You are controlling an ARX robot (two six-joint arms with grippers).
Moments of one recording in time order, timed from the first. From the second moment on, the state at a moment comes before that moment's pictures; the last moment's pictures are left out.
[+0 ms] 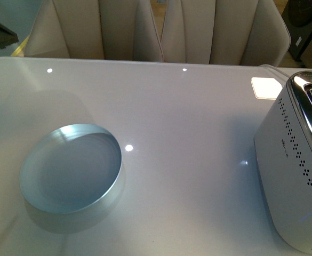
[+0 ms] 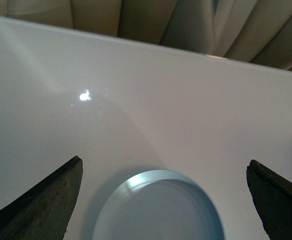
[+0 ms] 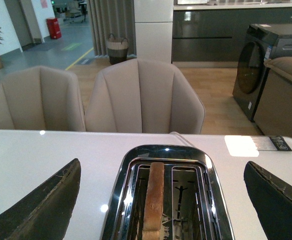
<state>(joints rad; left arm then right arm) 0.06 1.63 0.75 0.32 0.32 -0.11 0.00 0.01 0.02 0.00 0.00 0.00</state>
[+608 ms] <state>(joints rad) 0.00 1.06 0.15 0.91 0.00 -0.01 0.00 0.00 0.02 0.00 0.00 0.00</state>
